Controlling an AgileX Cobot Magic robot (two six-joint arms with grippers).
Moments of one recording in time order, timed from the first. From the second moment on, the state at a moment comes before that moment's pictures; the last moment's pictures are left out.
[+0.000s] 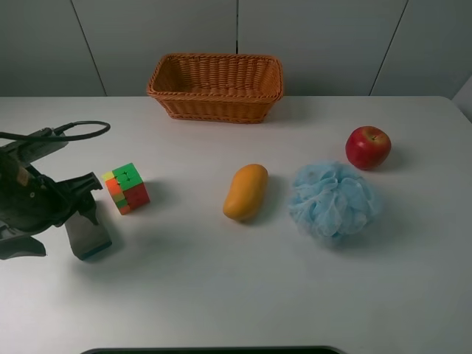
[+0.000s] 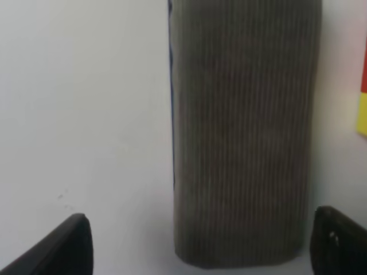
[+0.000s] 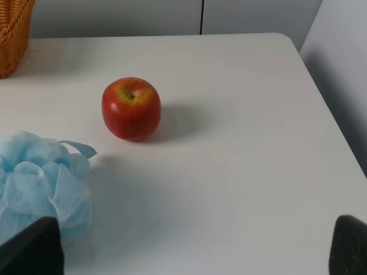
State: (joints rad) left arm -0.42 1.56 -0.54 0.11 0.46 -1.15; right arm -0.11 0.00 -0.51 -0.03 1.10 -0.04
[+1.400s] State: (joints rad) left arm -0.42 1.76 -0.66 0.08 0.47 -1.05; right arm -0.11 0.00 -0.51 -0.03 1.10 -0.04
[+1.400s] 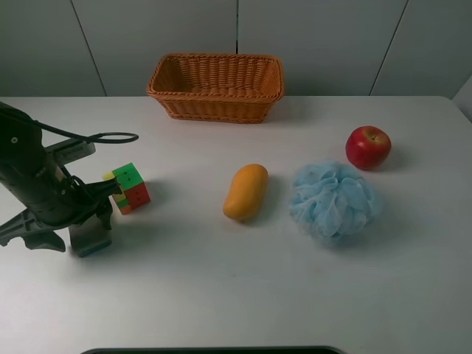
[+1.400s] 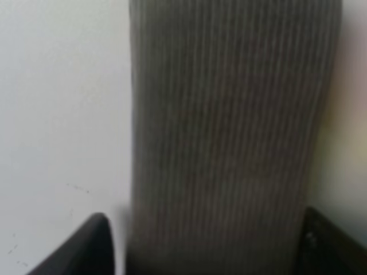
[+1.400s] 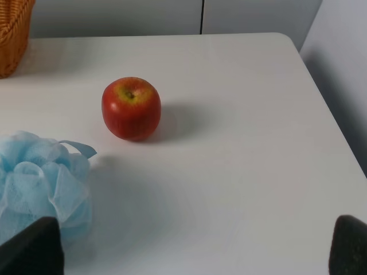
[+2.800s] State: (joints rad) left arm -0.43 1.27 -0.81 0.08 0.71 -1.01; right arm -0.11 0.00 -0.51 -0.03 1.10 -0.04
